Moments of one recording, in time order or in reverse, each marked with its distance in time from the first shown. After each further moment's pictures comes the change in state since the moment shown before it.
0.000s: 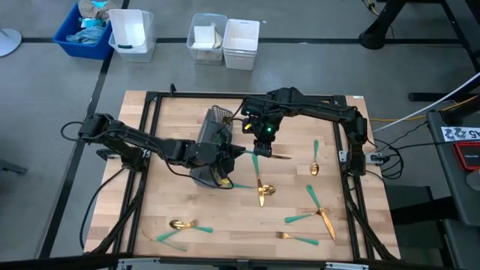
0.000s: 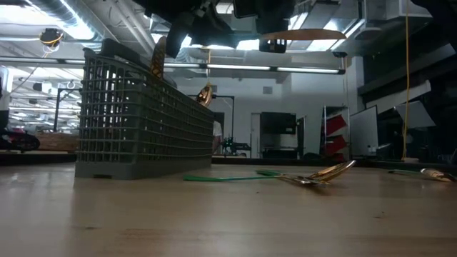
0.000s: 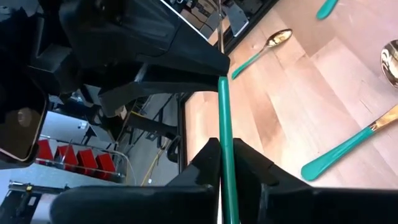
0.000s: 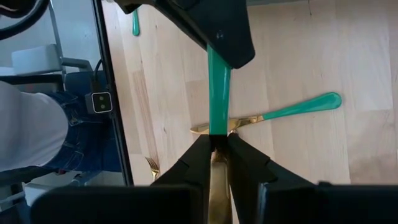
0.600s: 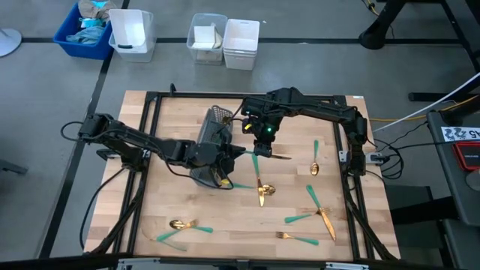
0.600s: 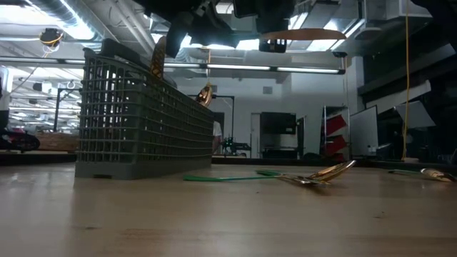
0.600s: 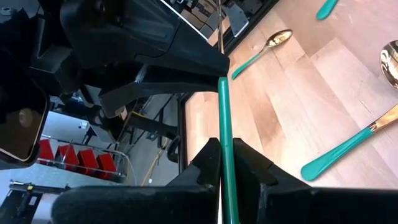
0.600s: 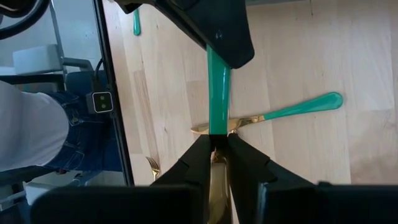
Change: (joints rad) left arm -0.012 0.000 0.000 0.001 -0.004 -0.001; right arm 0.000 0.000 0.000 0.003 -0.001 0.000
